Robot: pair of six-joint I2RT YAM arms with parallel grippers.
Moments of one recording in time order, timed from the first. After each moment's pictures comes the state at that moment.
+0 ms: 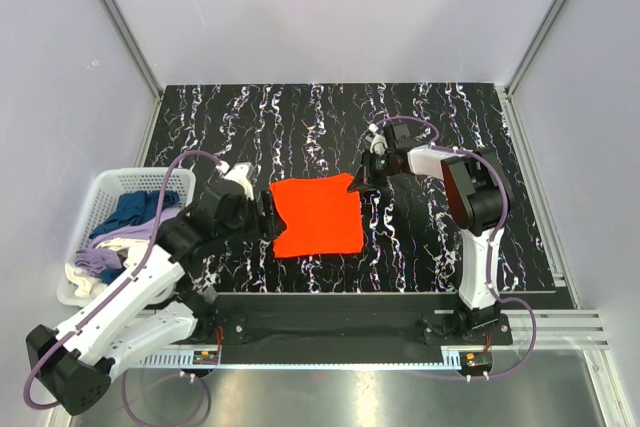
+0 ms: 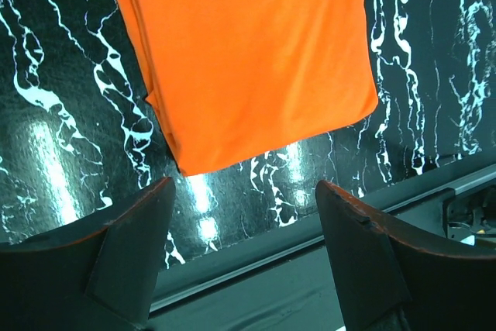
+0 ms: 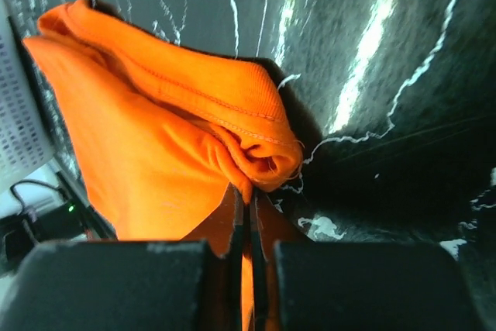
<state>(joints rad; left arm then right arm) -0.62 0.85 0.76 -0.66 0.00 -0.60 0.33 2.10 1.29 -0.20 -0.65 0.42</state>
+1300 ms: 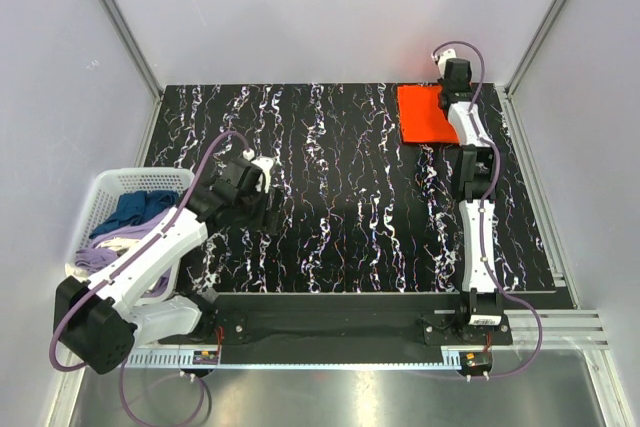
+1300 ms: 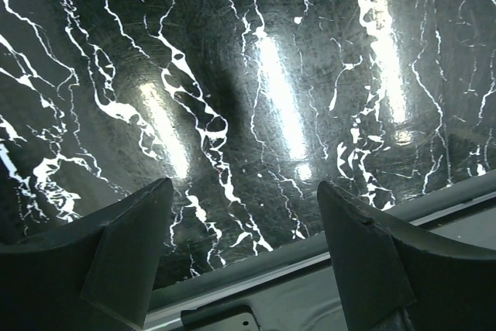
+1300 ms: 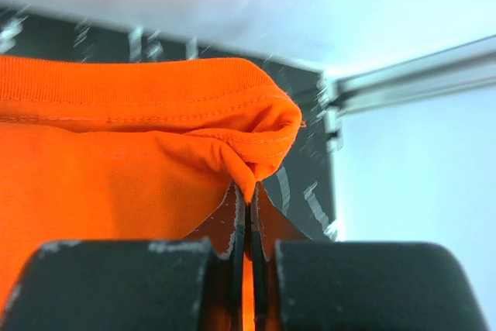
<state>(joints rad) -0.56 1.13 0.91 -0.78 -0.01 -0.28 -0.03 2.80 2.55 -0.25 0.42 -0.54</state>
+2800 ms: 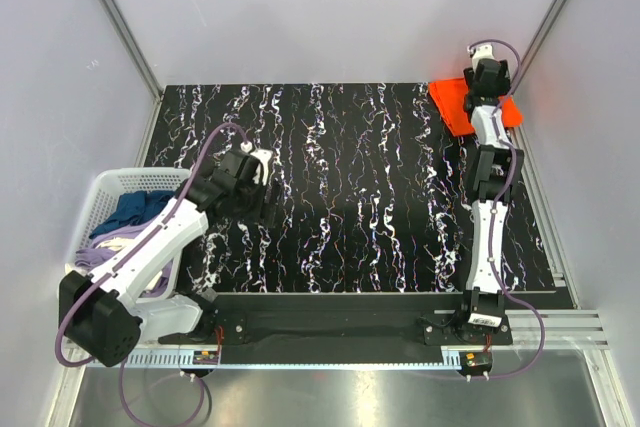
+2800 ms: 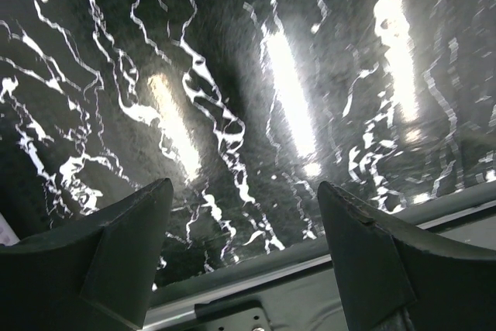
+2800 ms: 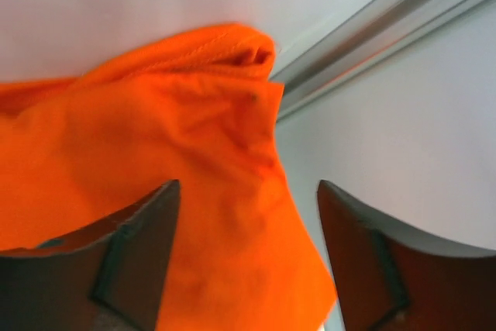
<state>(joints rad) -0.52 1.17 0.97 -0.82 -0.01 -0.24 -0.16 2.85 2.57 0.03 0.38 -0.52</state>
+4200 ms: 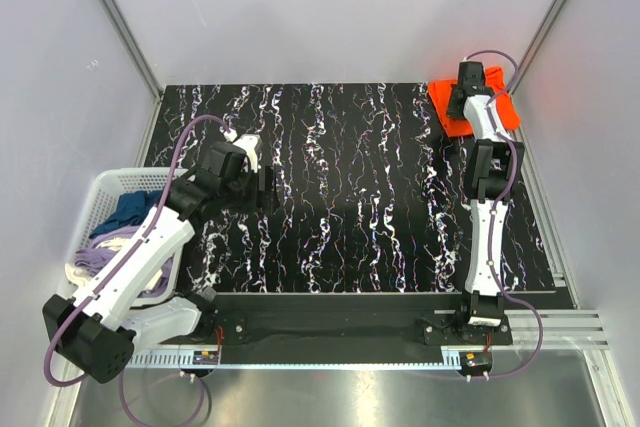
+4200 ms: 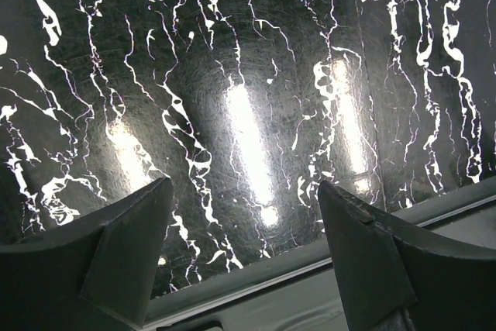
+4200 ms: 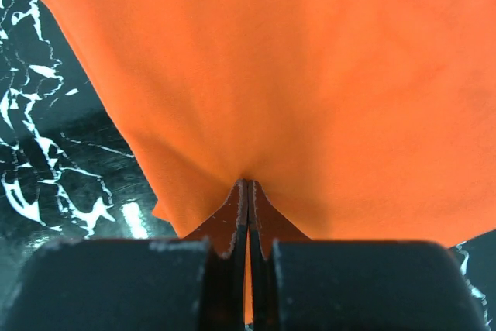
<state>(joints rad) -0.50 1.08 1.04 -0.79 0.02 -0.34 -0.08 2.63 2.39 -0.58 0.16 0.13</state>
